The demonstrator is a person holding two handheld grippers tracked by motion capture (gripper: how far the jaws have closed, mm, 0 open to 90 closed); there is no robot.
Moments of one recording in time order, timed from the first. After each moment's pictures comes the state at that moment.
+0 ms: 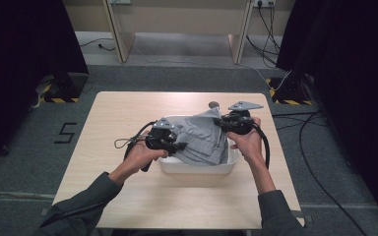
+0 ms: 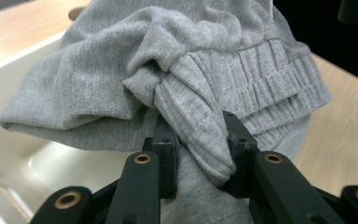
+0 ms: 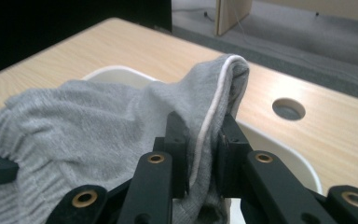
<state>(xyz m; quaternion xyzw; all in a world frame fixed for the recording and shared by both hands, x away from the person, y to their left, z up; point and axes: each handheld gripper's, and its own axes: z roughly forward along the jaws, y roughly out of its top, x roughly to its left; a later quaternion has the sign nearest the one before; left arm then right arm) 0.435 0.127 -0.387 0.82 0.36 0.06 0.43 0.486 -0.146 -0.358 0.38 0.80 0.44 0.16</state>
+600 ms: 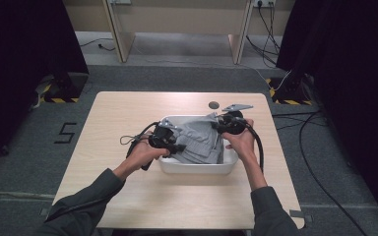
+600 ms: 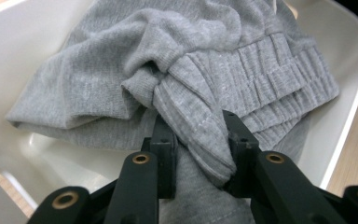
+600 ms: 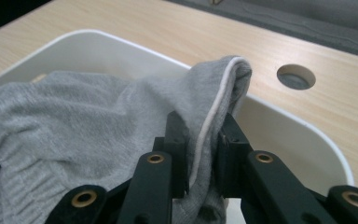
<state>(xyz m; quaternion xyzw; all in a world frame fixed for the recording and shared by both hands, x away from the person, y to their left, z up) 0.451 0.125 -0.406 0.85 0.37 0.04 0.38 0.508 -0.137 -0.389 0.41 0.81 0.39 0.14</state>
